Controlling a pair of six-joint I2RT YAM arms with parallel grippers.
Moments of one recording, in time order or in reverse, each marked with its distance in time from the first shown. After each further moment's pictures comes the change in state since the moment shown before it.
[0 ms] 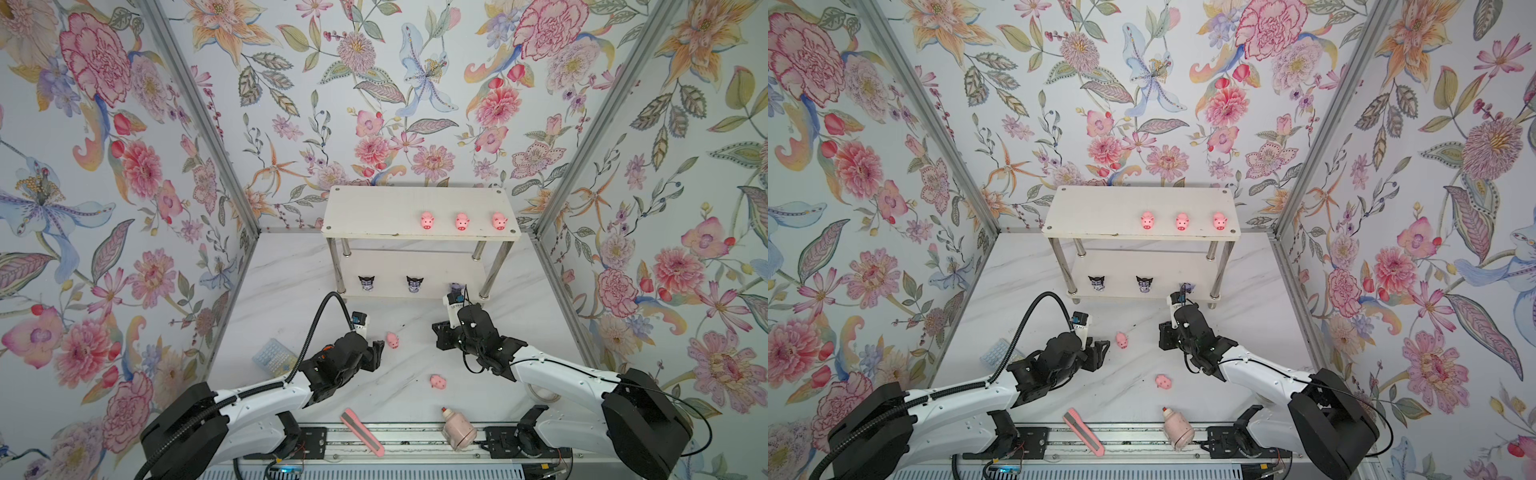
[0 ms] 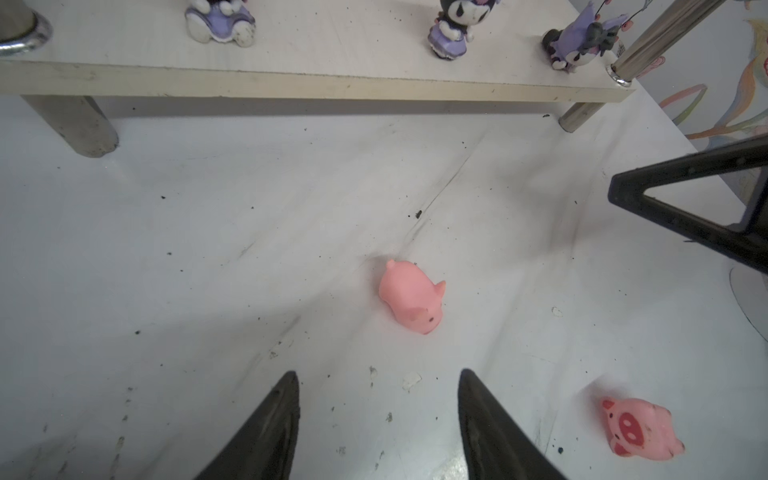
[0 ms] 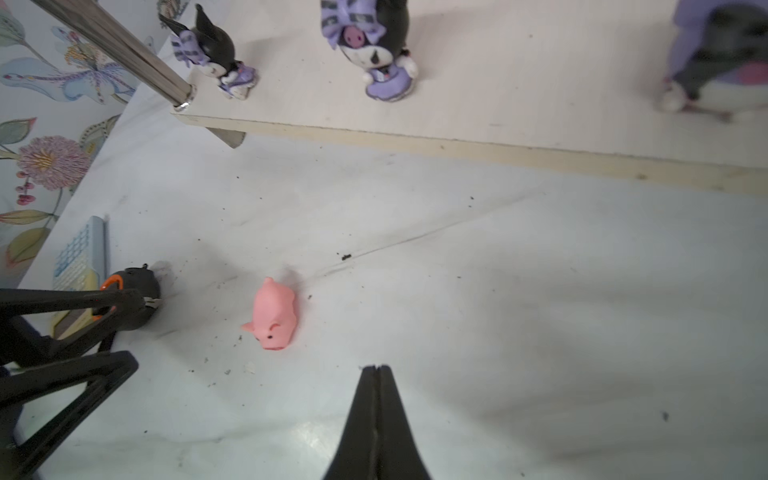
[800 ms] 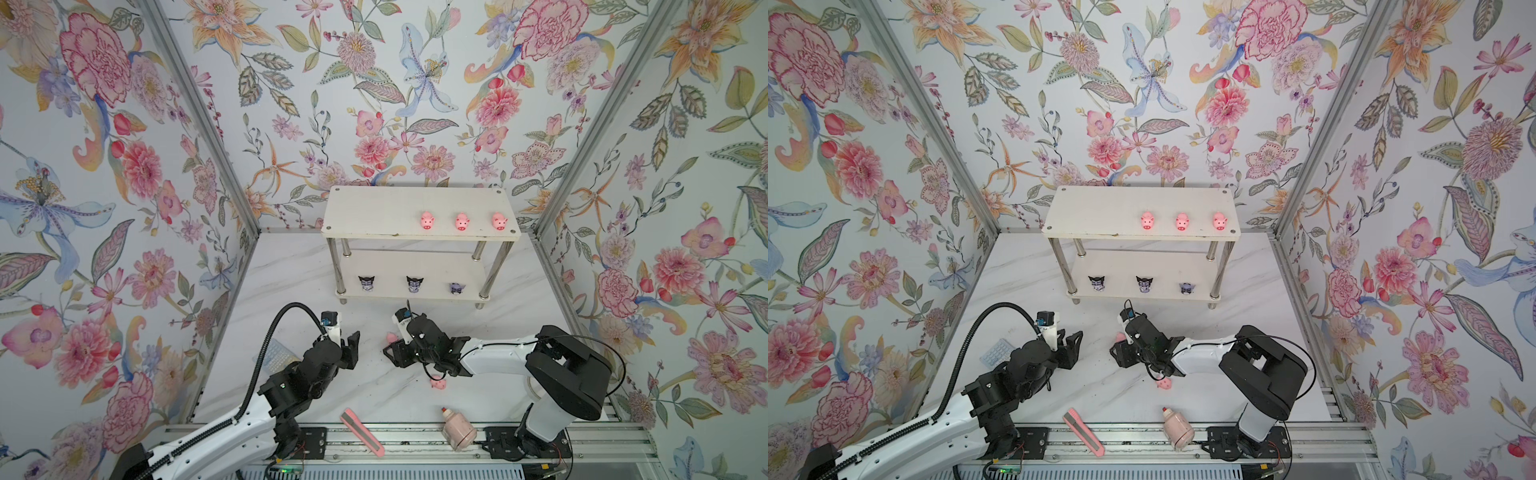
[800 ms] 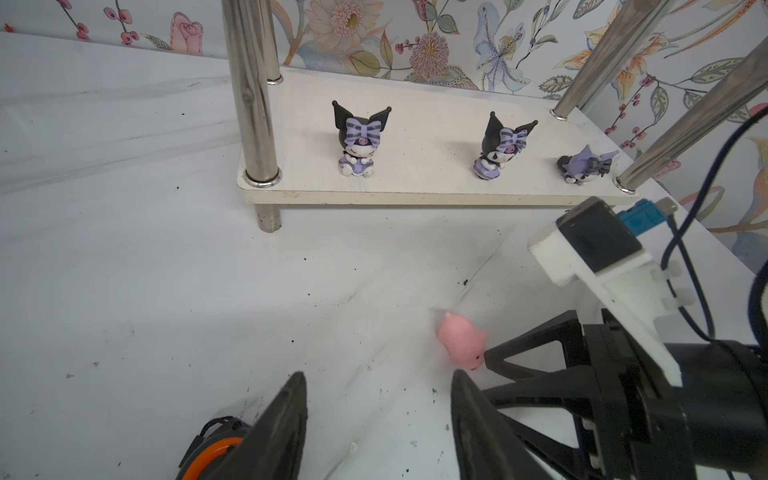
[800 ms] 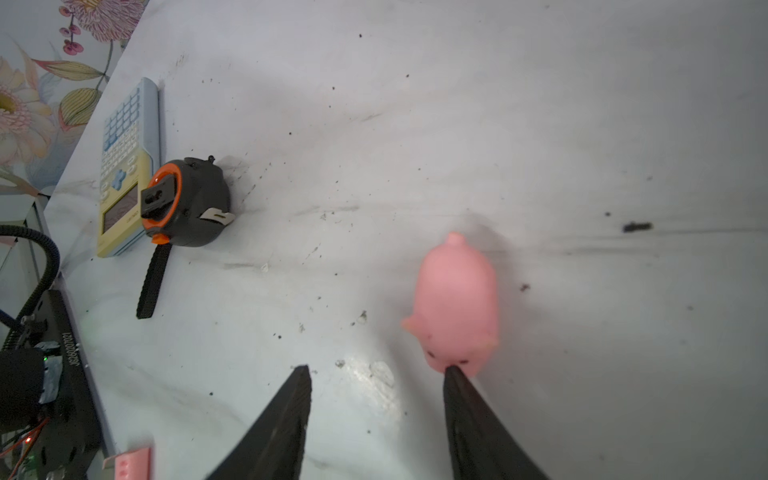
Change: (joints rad) left arm 0.021 -0.470 -0.033 -0.294 -0.218 0.054; right arm 0.309 0.431 0.207 0.157 -0.089 0.071
